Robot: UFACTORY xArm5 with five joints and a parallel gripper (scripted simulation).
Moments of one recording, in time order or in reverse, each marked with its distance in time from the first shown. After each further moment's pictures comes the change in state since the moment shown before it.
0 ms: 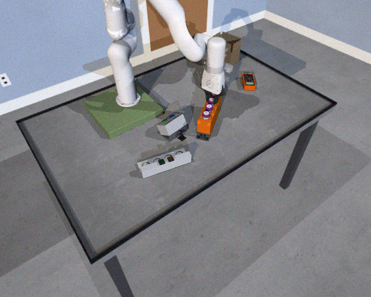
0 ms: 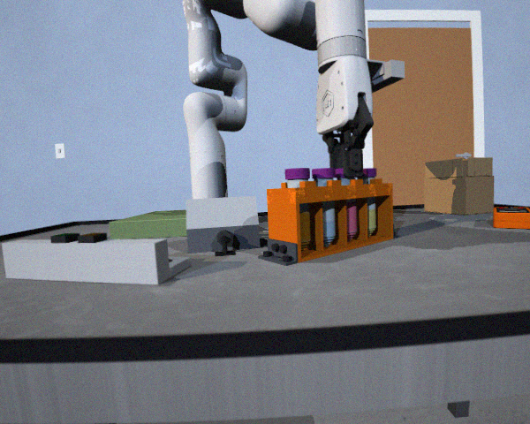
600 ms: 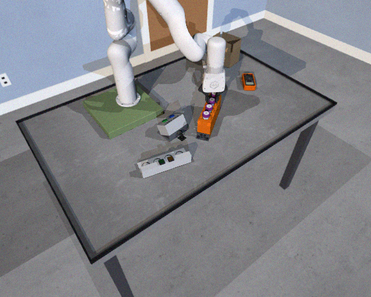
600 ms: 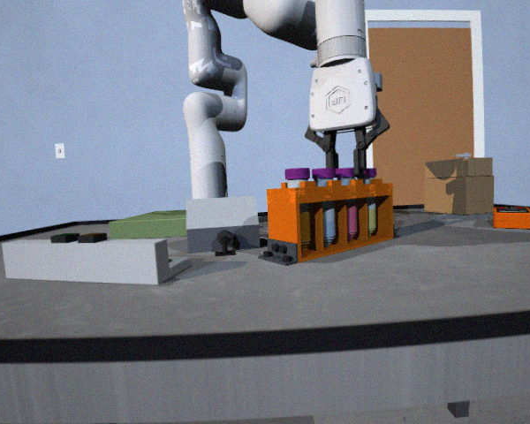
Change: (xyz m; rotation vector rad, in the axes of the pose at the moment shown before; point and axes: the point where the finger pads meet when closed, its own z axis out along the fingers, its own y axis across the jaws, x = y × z) arm 0.000 0.000 0.000 0.000 0.000 -0.732
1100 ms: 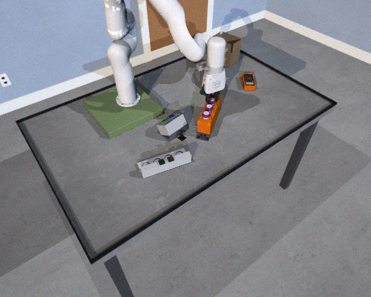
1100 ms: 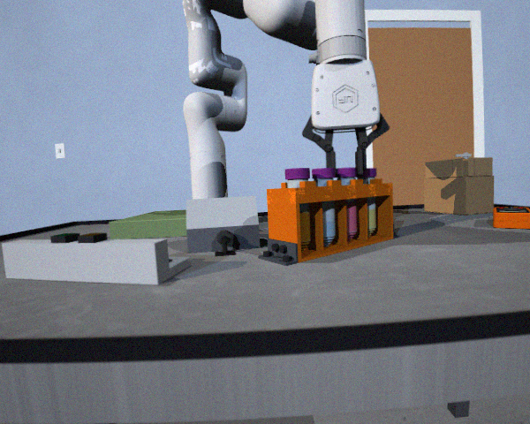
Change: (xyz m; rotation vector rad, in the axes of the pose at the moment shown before) arm 0.000 0.000 0.000 0.000 0.000 -0.401
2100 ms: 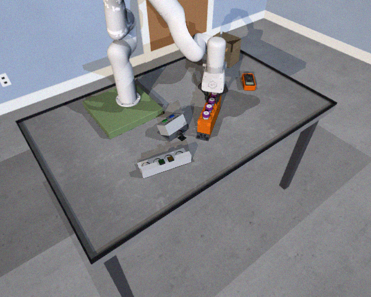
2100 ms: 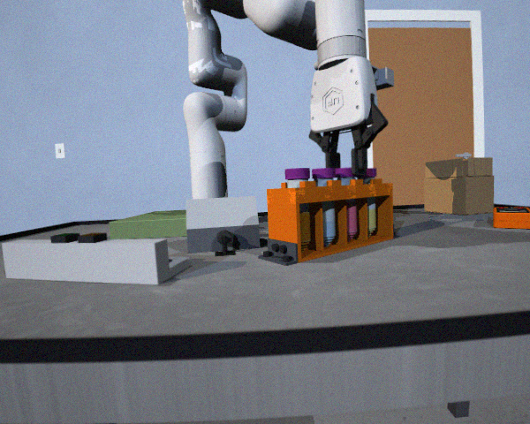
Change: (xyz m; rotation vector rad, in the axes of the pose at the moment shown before) arm 0.000 0.000 0.000 0.001 0.000 0.697
